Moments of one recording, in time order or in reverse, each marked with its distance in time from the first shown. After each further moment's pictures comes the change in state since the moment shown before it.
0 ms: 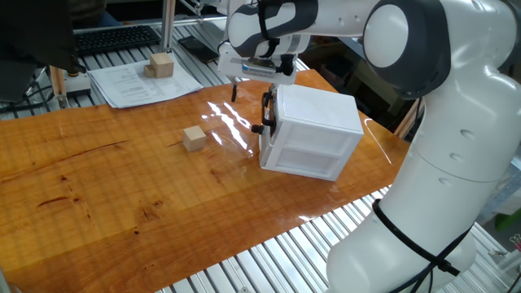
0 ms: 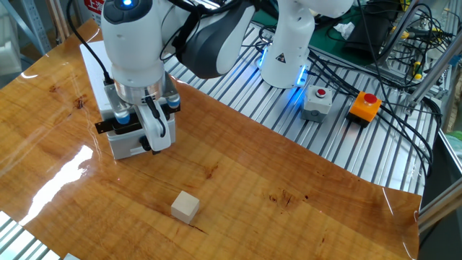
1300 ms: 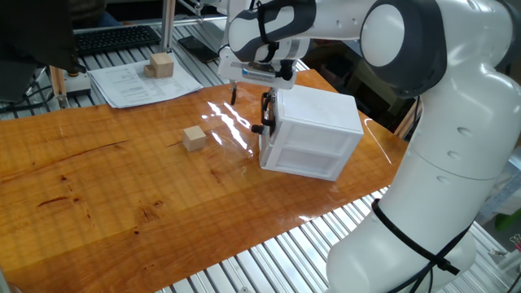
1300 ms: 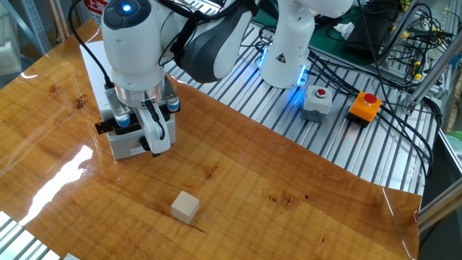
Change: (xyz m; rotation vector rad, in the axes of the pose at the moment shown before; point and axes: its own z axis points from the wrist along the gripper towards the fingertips) arm 0.000 0.001 0.012 -0.015 0.004 0.011
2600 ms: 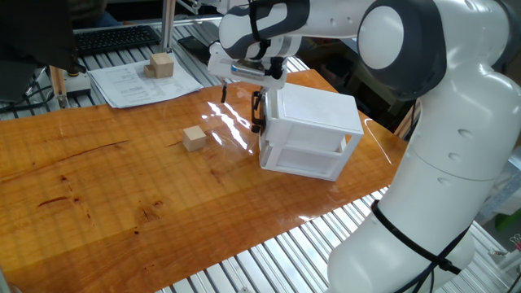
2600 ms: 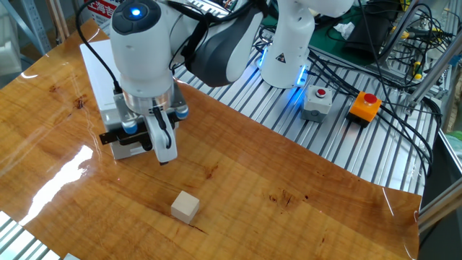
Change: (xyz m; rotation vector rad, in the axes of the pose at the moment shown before) arm 0.009 0.028 -0.008 -0.015 0.008 0.057
